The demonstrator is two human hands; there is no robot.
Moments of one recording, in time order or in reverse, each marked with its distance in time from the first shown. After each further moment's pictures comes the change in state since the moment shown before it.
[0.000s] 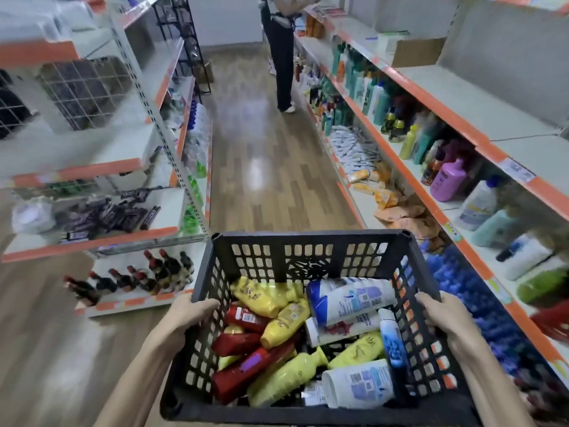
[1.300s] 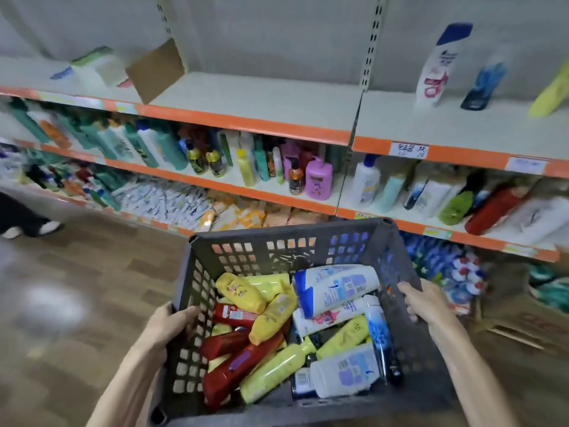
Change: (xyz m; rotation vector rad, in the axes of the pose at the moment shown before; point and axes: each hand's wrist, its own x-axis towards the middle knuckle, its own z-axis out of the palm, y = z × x) left_hand 0.506 0.500 0.261 0.551 -0.634 0.287; right_hand 0.286 -0.193 0.110 0.540 0.679 0.604
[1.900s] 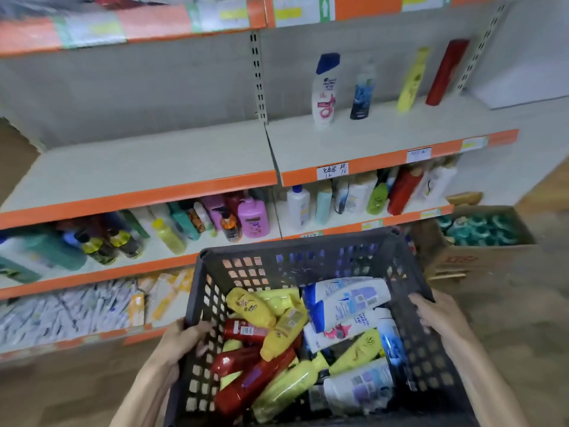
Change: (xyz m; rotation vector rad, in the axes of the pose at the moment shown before) left_hand 0.120 0.152 0.068 0.277 -0.444 0.167; right_hand -0.026 -0.012 -0.008 0.248 0.388 0.227
